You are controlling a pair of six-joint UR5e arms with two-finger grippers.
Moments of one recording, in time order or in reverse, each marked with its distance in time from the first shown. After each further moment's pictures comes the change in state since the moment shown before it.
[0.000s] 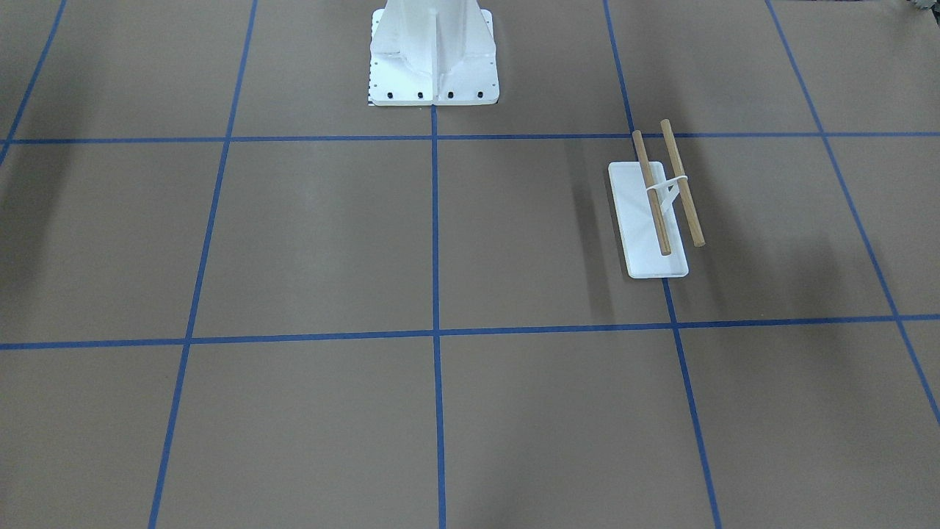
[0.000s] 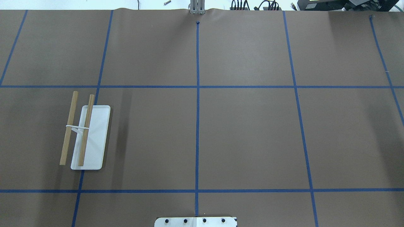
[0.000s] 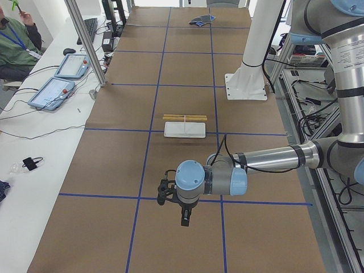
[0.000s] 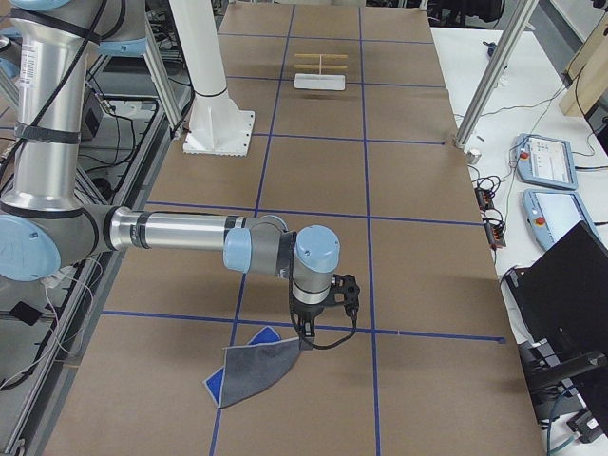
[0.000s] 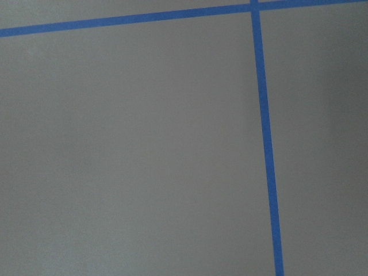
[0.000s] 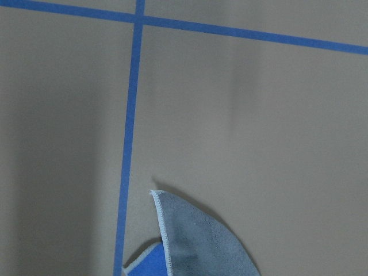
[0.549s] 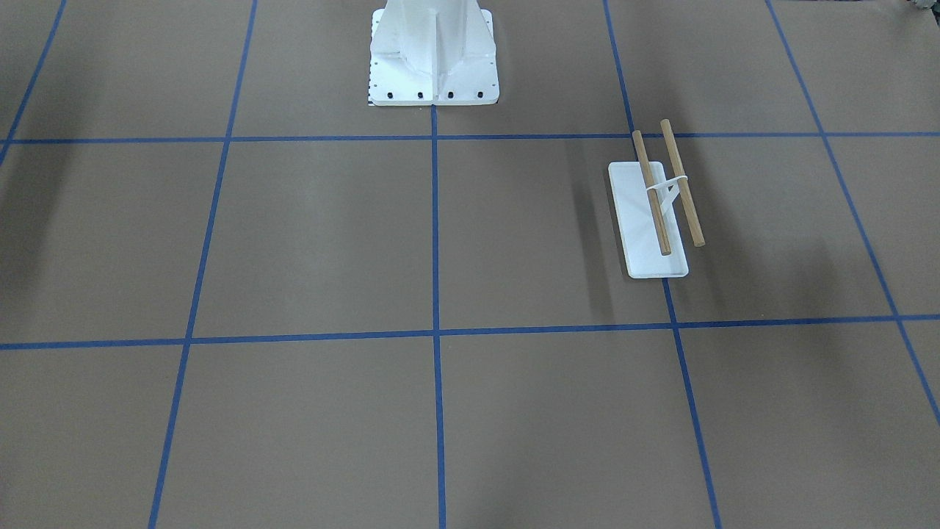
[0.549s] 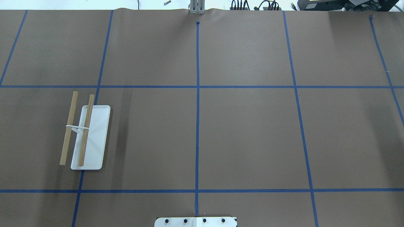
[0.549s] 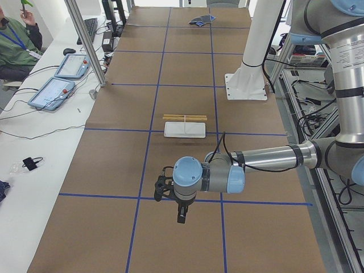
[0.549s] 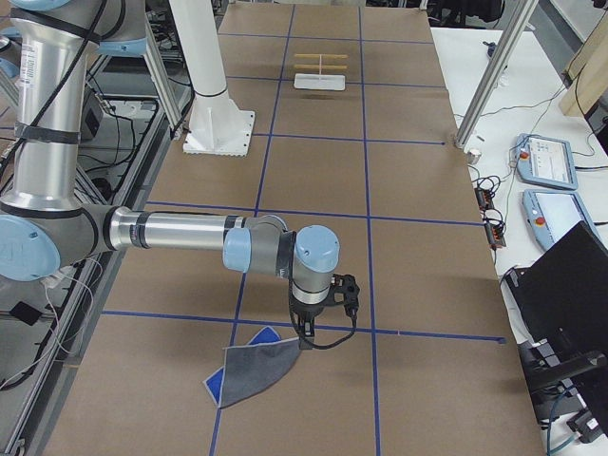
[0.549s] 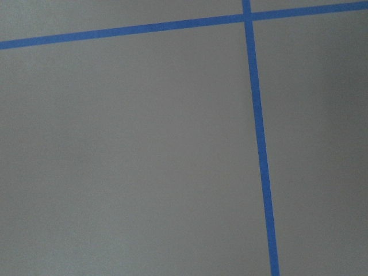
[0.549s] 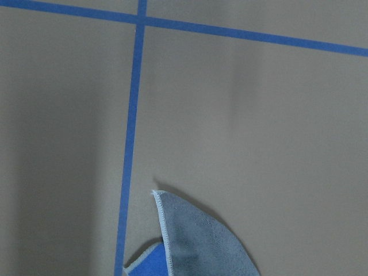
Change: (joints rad) left arm 0.001 -0.021 -0.010 -0.032 -0.001 0.001; right arm 0.000 -0.001 0.009 0.000 -0.001 -0.004
